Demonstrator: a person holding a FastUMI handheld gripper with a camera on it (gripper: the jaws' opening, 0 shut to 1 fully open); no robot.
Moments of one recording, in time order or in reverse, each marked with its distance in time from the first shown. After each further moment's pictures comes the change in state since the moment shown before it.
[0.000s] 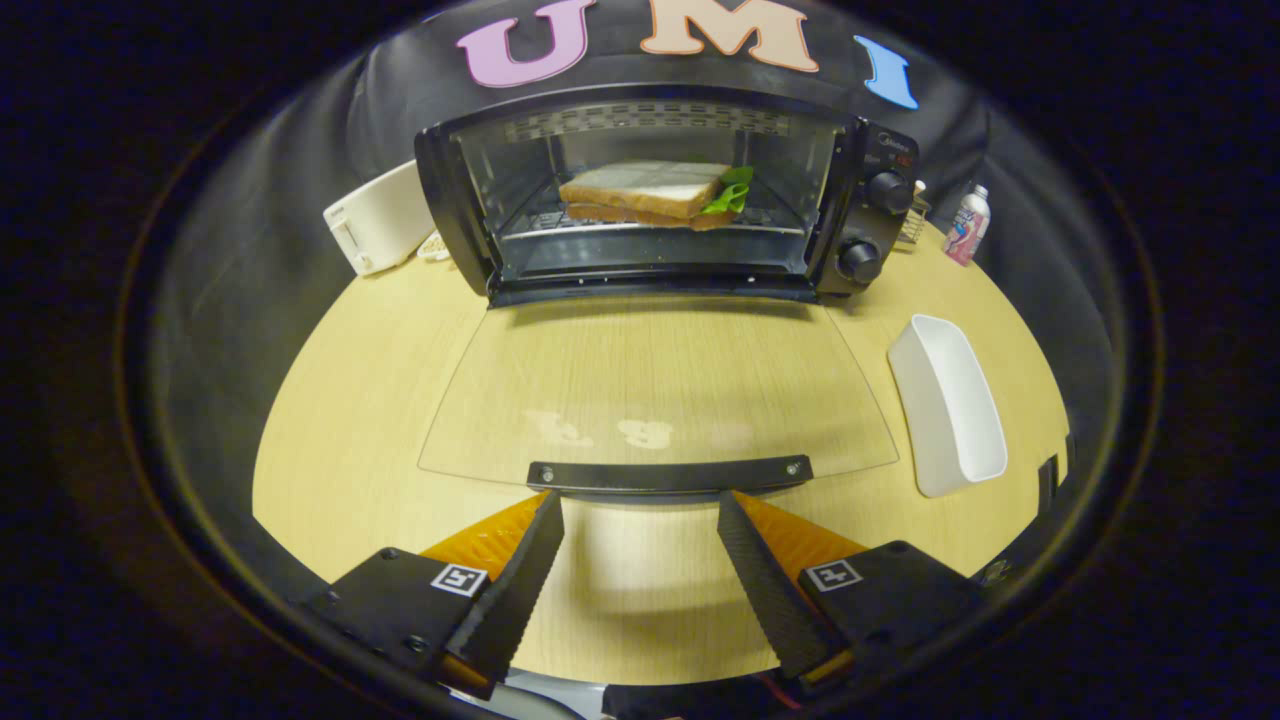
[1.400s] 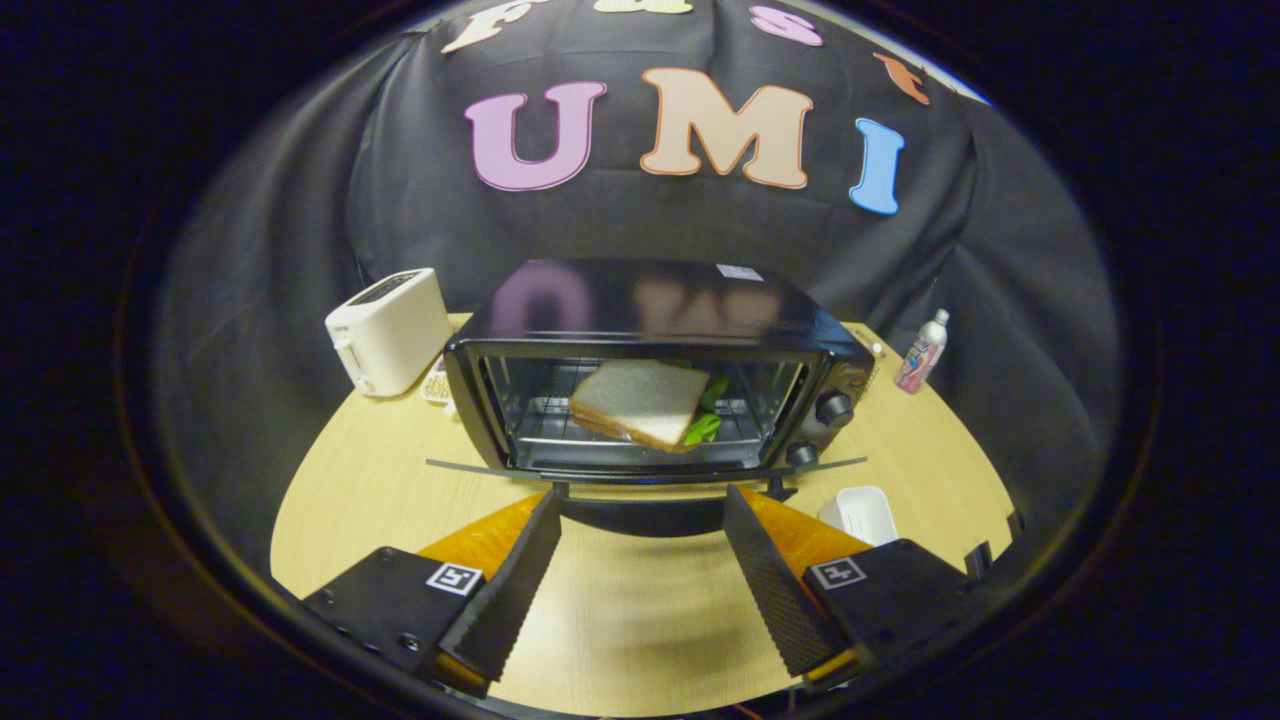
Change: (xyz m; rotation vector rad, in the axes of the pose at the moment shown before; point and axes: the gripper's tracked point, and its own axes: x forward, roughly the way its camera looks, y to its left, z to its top) arm -0.064 0.011 0.161 -0.035 -0.365 -0.120
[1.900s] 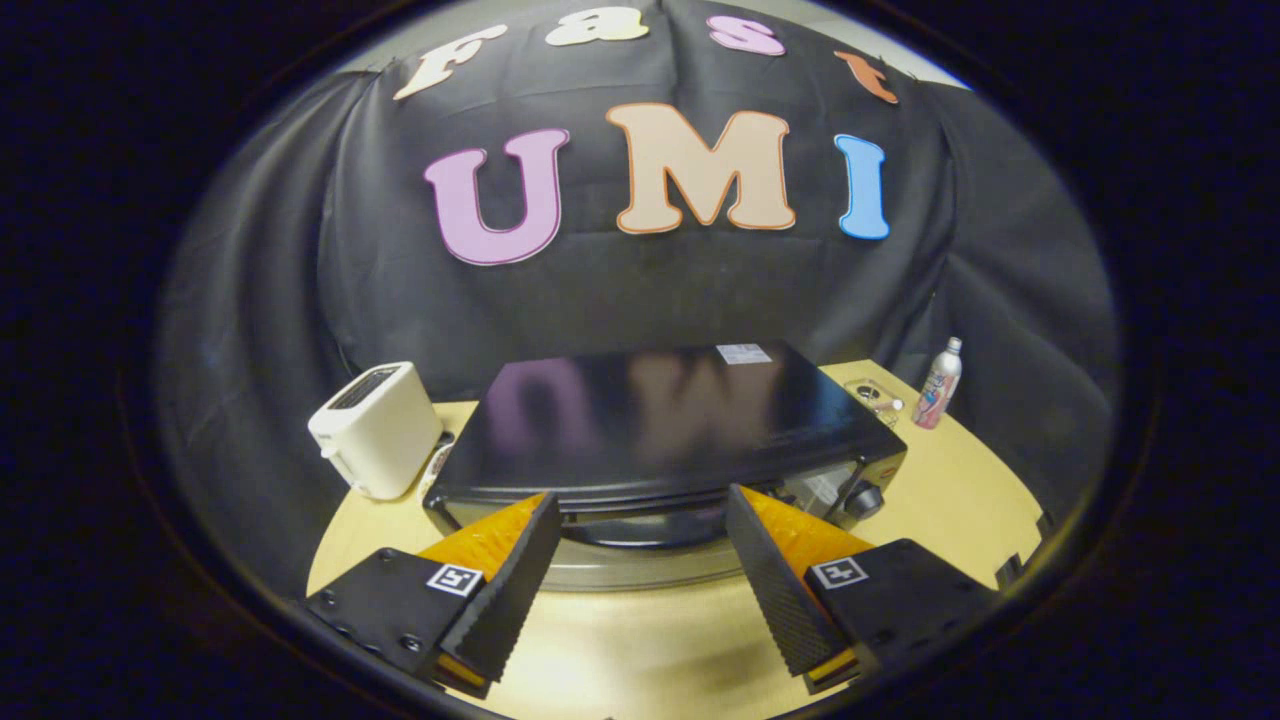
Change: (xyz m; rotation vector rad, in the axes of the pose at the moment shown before) arm 0.048 0.006 0.076 0.134 -0.128 0.007
